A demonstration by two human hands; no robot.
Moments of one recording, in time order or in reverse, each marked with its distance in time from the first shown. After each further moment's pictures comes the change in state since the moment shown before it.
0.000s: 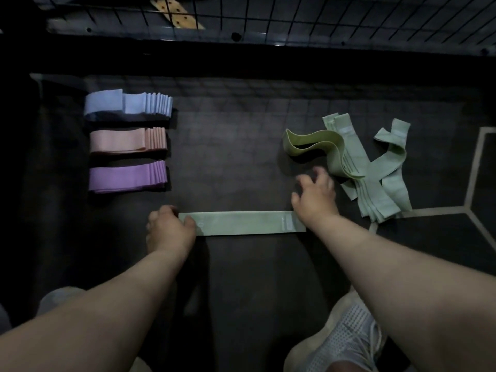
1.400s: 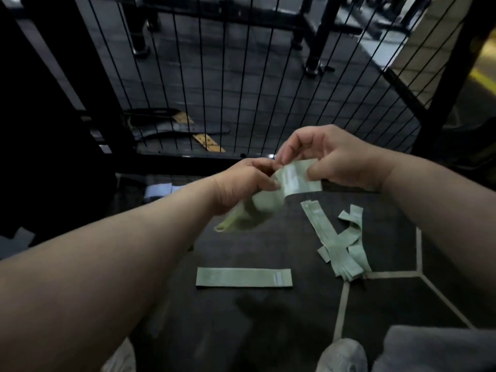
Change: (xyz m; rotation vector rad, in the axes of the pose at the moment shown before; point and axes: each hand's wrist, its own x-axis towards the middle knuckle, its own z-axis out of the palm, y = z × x) left_hand -0.140 0.195 -0.214 -0.680 -0.807 0.765; right_hand -0.136 -0.112 -0.345 0.666 -0.376 -0.677
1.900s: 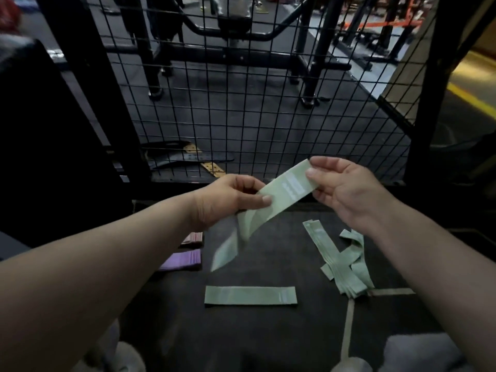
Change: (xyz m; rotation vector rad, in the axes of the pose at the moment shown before) left_hand -0.059 0.043 -0.004 0.115 -0.004 0.044; right_hand -0.044 -0.007 0.020 0.635 0.643 0.063
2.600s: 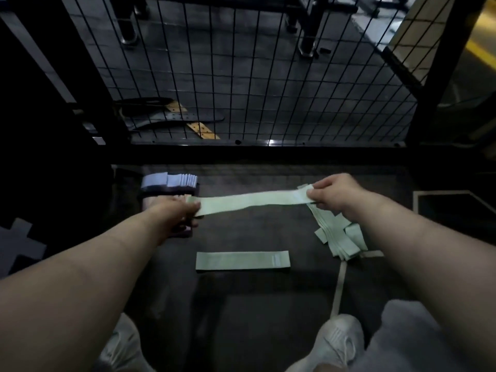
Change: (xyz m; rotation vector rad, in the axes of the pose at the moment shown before) left_hand -0.002 -0.153 -0.049 -0.111 0.542 -0.493; right_hand 0.061 0.120 -0.060 -0.607 0.166 0.315
